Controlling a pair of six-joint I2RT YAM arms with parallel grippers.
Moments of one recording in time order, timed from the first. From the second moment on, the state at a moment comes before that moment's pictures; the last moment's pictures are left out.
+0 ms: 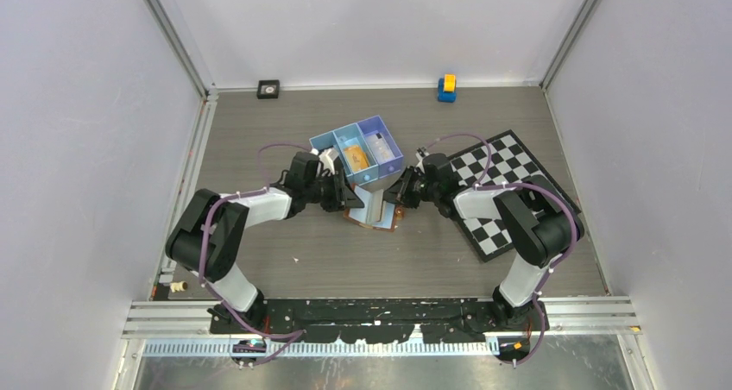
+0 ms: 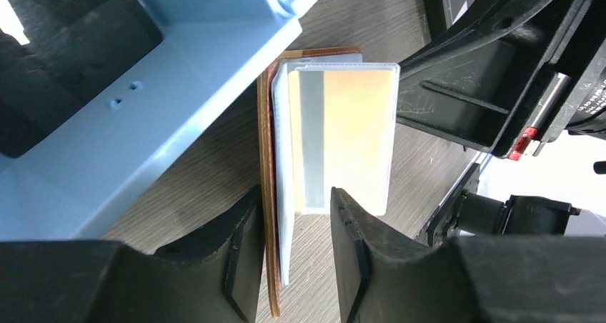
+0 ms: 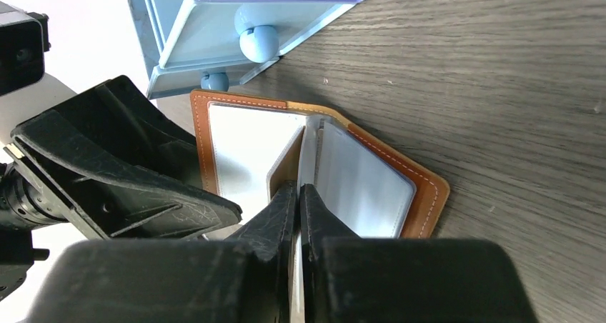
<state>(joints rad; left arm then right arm) -0.44 1.62 0.74 0.16 0.53 -0.65 0.50 1.73 0.71 0.43 -0.42 0.97</state>
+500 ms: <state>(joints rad) -0.45 1.62 0.73 0.19 0.56 -0.66 0.54 1.73 0.75 0.36 -0.38 0.92</state>
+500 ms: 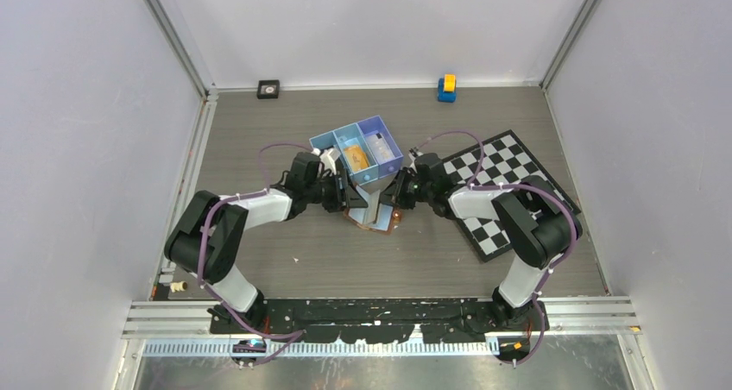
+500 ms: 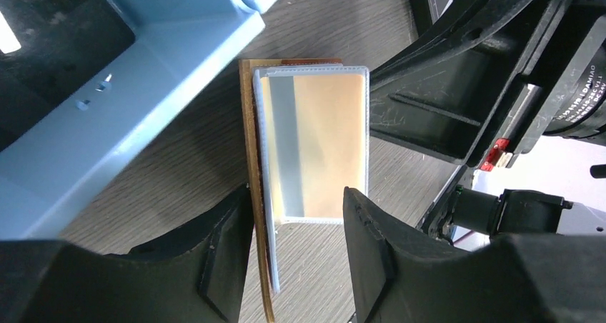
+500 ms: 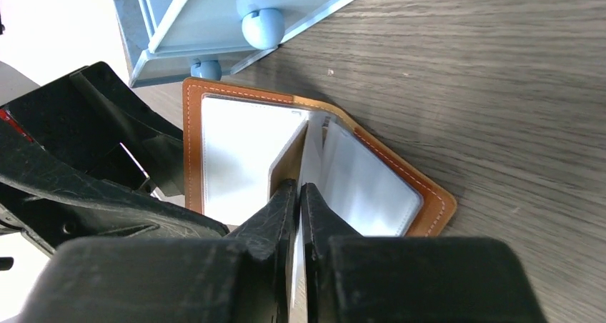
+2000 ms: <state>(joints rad) -0.47 1.60 0.72 0.20 0.54 -0.68 0.67 1.71 0.83 0.20 -0.28 0.83</state>
